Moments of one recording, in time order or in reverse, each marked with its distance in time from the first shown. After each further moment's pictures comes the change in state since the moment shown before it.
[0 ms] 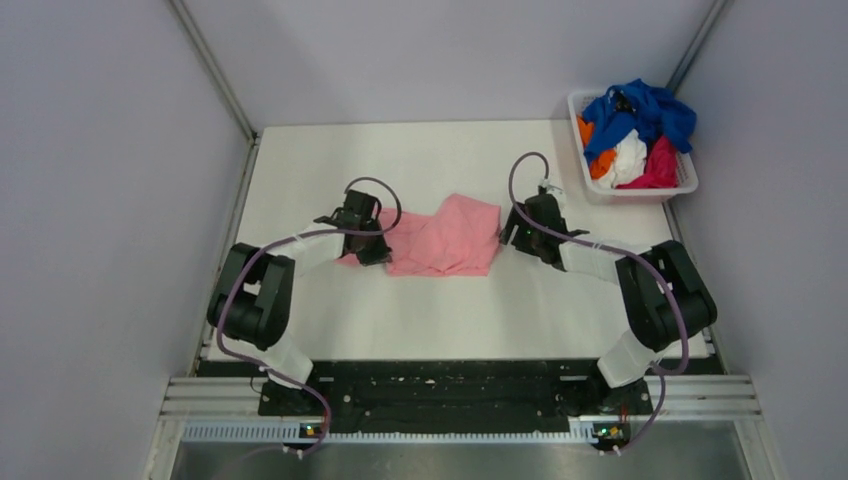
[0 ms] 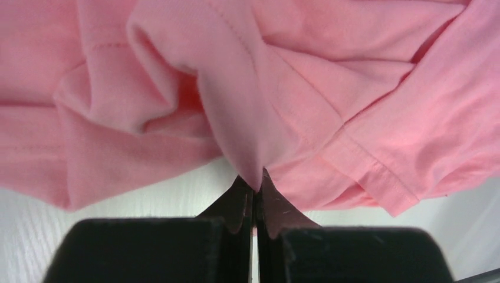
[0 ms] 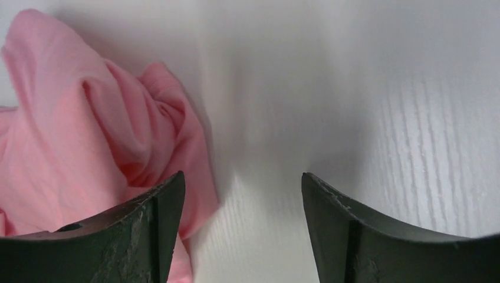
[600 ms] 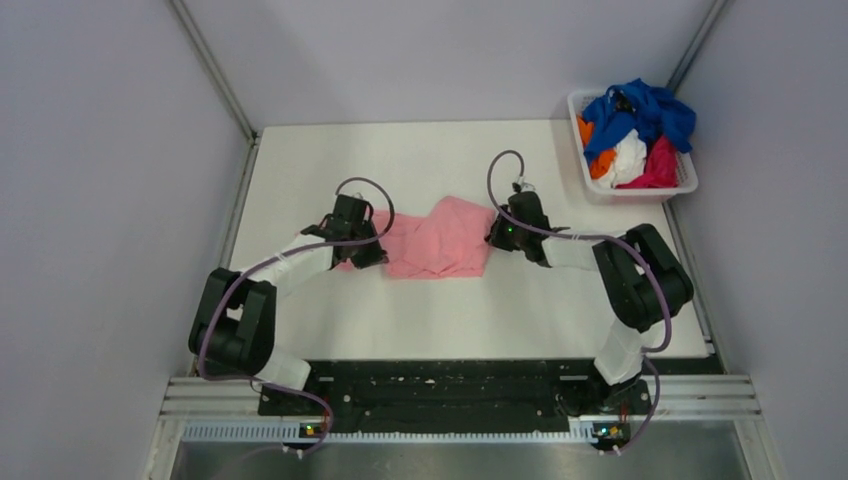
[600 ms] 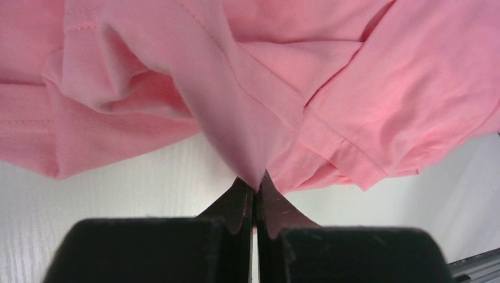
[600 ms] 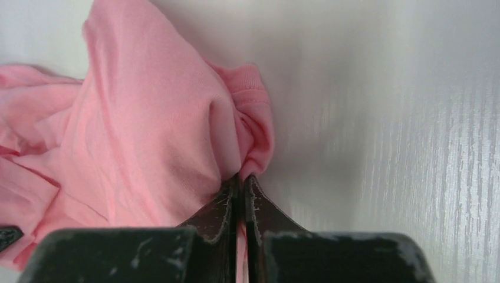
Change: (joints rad) left arm 0.000 -0.169 -0.100 0.000 0.004 -0.017; right arm 0.060 0.168 0.080 0.172 -0.207 0.018
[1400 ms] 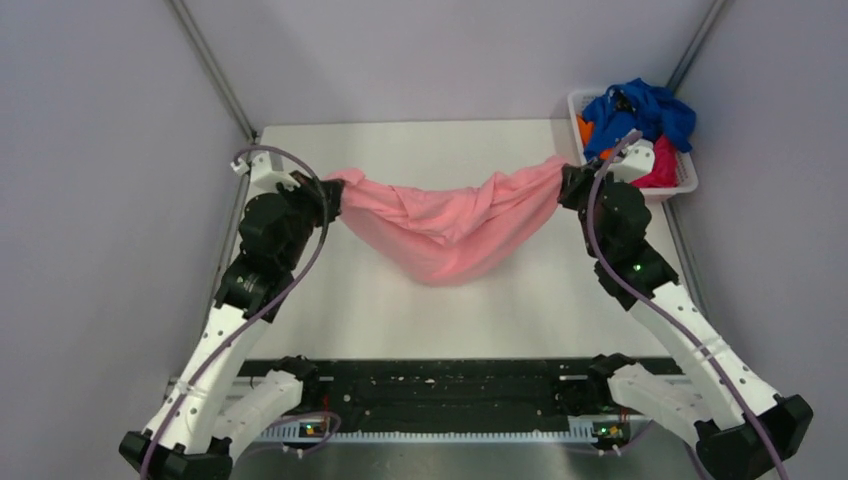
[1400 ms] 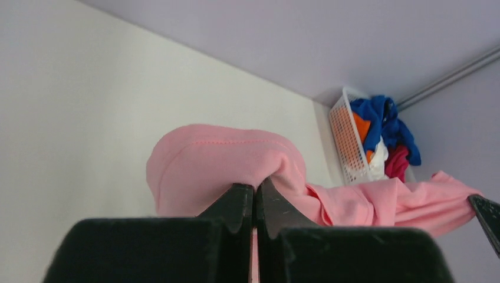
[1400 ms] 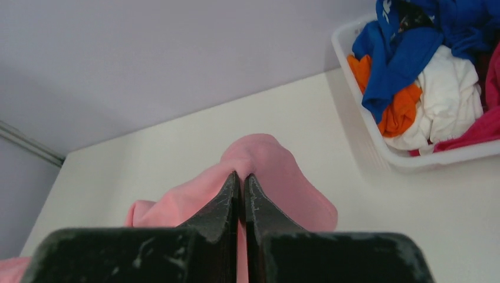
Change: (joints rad) left arm 0.000 -0.682 0.087 0.076 -0.237 0.042; right arm 0.006 -0.846 0.035 -0.249 0.494 -0.250
